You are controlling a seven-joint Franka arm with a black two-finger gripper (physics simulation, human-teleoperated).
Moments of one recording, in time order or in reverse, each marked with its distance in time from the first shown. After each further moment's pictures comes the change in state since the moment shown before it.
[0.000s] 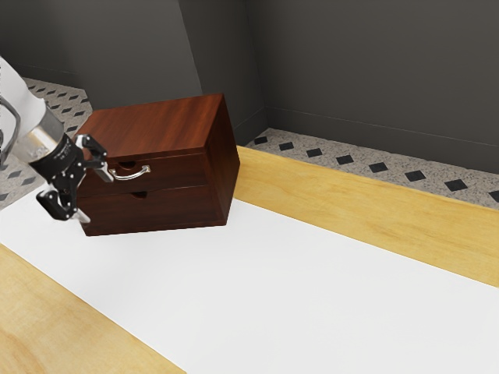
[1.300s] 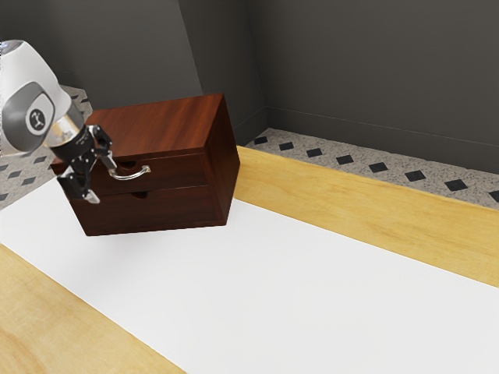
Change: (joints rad) arm 0.180 0.308 -0.087 0.260 -0.005 0.013 -0.025
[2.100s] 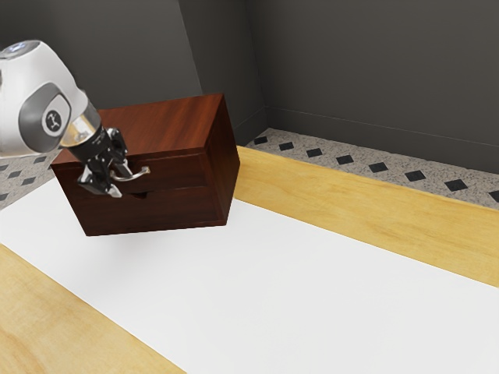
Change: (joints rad) arm -0.044 0.017 -0.001 0.004 -0.007 0.026 0.004
